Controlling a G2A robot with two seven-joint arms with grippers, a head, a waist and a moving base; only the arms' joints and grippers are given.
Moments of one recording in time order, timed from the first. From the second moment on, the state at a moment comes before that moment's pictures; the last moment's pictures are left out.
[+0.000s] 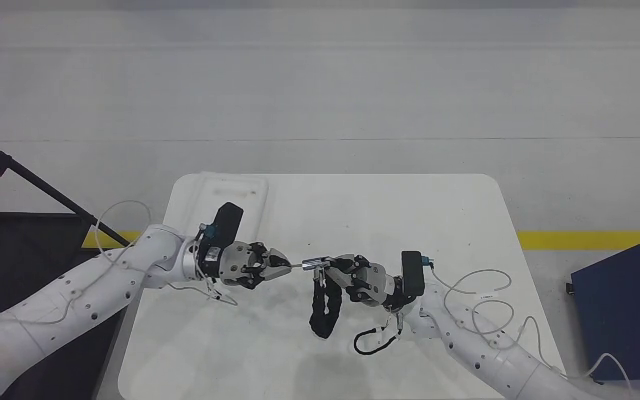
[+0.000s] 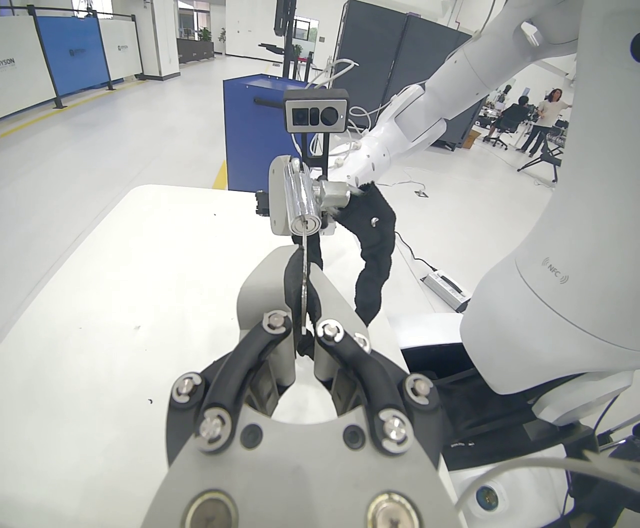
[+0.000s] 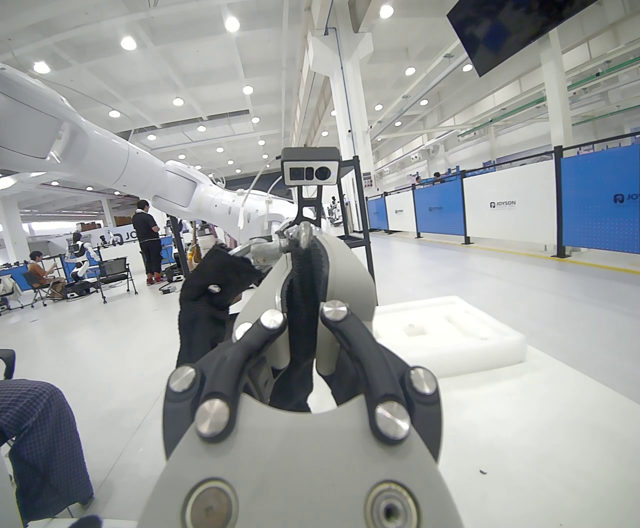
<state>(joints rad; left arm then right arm) 0.49 -0.57 -0.17 -1.52 0.83 -1.01 0.61 -0.95 -1.06 0.51 -1.33 -1.08 -0.75 -0.97</state>
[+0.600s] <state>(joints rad) 0.47 -0.58 -0.17 -1.53 0.75 -1.01 0.51 -0.95 -1.06 0.51 -1.33 -1.08 -0.75 -0.97</state>
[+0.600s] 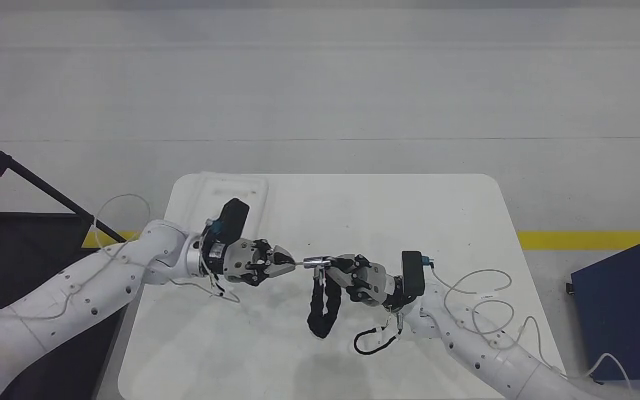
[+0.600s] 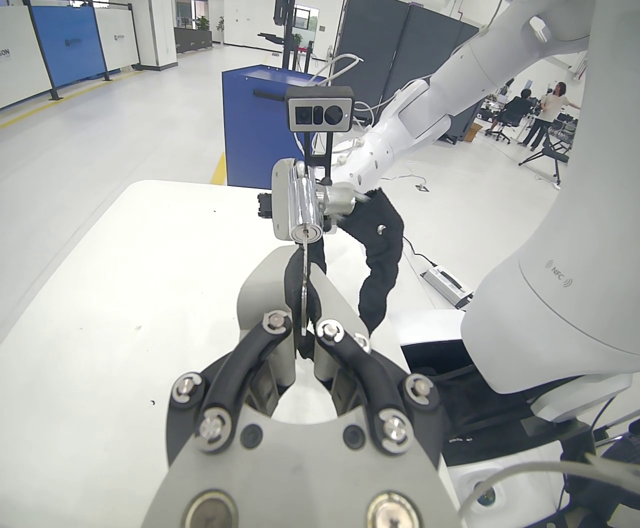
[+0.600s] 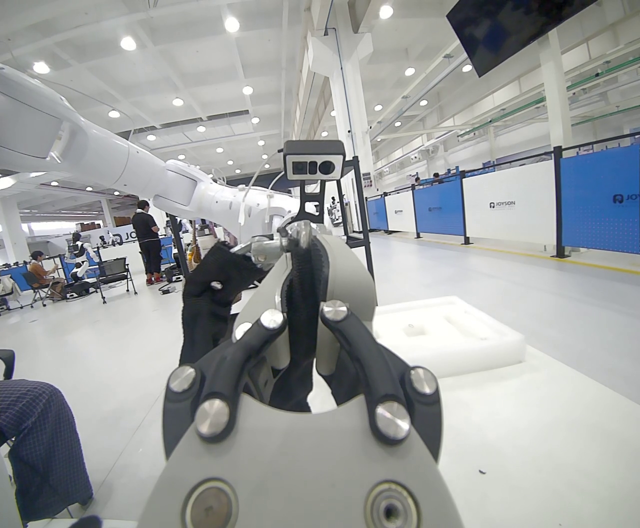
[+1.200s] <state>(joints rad) 0.42 -0.54 -0.22 -1.57 0.85 -1.00 0.43 -0.95 -1.06 0.51 -1.33 -1.08 -0.75 -0.97</state>
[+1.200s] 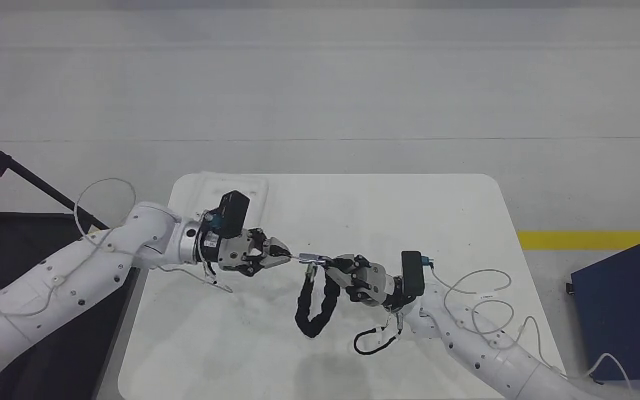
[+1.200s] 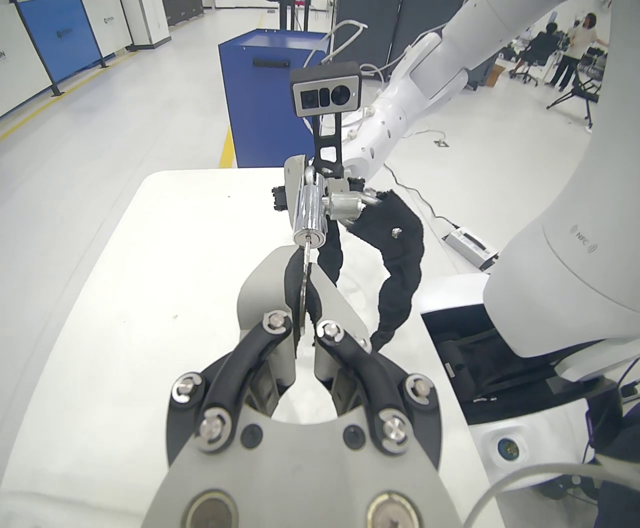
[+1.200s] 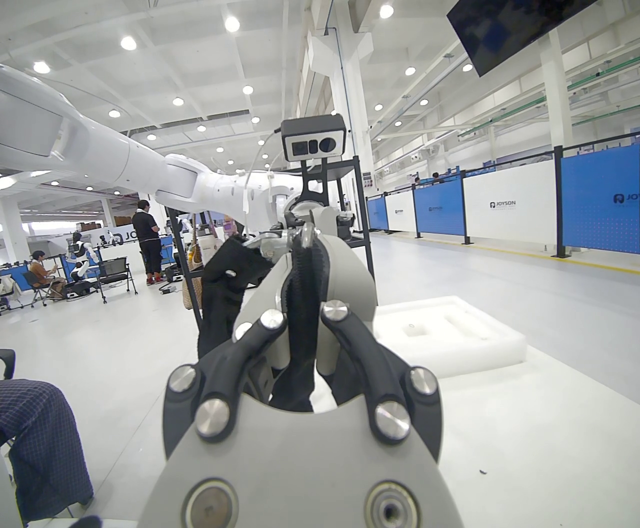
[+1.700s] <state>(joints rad) 0.57 -0.51 -0.34 -1.75 1.15 -0.59 0.55 -0.95 -1.06 0.51 -1.33 -1.08 -0.75 -0.97</state>
